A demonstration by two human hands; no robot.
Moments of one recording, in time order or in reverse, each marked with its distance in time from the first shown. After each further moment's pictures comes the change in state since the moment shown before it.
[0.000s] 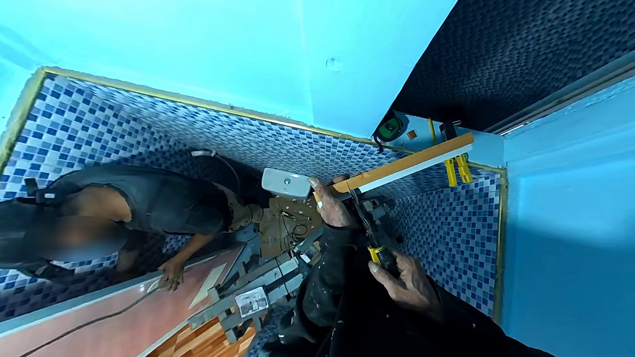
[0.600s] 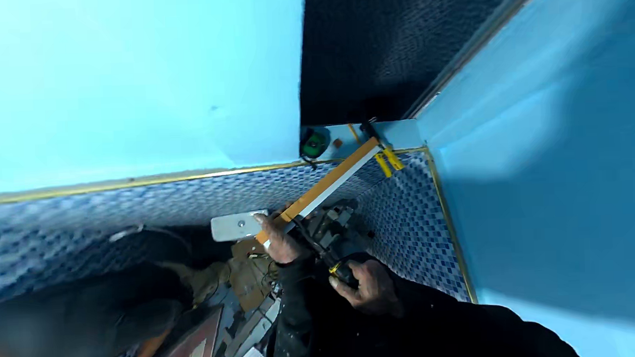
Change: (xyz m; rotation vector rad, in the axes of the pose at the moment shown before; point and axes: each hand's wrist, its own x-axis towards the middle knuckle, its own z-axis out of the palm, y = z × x) left_hand 0.010 -0.030 0.015 0.058 -0.075 0.024; right_hand 0.009 0.007 -0.014 -0.241 0.090 0.080
